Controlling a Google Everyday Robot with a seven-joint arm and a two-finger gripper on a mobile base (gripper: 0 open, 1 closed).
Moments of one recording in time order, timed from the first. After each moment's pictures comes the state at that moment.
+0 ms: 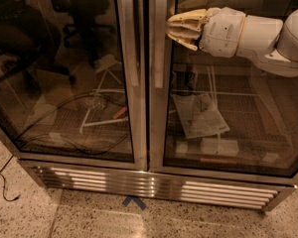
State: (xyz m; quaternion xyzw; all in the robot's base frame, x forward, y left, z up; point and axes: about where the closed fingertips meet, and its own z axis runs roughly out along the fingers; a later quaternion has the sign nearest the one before) arm 0.615 -0.067 1.012 -0.68 0.16 -0.12 0.70
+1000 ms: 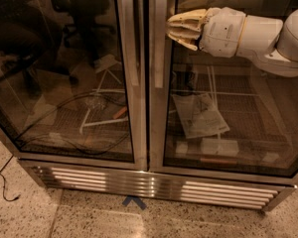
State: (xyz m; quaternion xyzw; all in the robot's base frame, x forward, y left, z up) arm 0.615 -0.067 1.012 -0.68 0.16 -0.12 0.70
